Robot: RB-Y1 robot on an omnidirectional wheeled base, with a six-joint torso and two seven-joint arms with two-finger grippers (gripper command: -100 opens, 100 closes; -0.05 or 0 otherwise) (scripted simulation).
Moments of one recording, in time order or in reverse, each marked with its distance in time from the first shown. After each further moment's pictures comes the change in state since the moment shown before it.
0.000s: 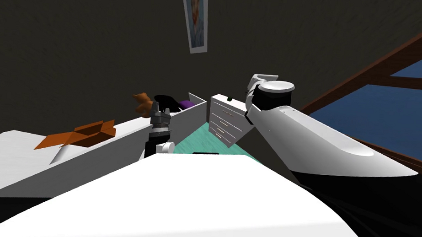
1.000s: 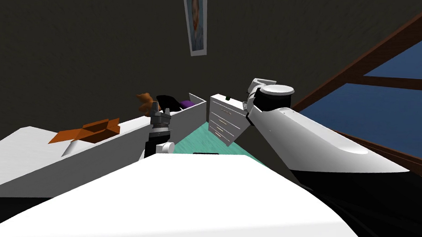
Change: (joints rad) left arm 0.000 0.000 0.000 0.000 0.000 0.000 0.000; right arm 0.044 -0.033 -0.029 0.040 -0.044 0.146 0.053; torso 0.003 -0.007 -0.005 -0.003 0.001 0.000
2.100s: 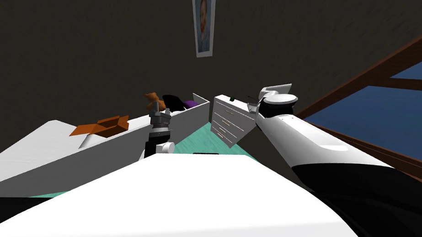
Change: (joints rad) left arm 0.000 0.000 0.000 0.000 0.000 0.000 0.000; right arm 0.177 -0.165 0.191 0.020 0.170 0.021 0.003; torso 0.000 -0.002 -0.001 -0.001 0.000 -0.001
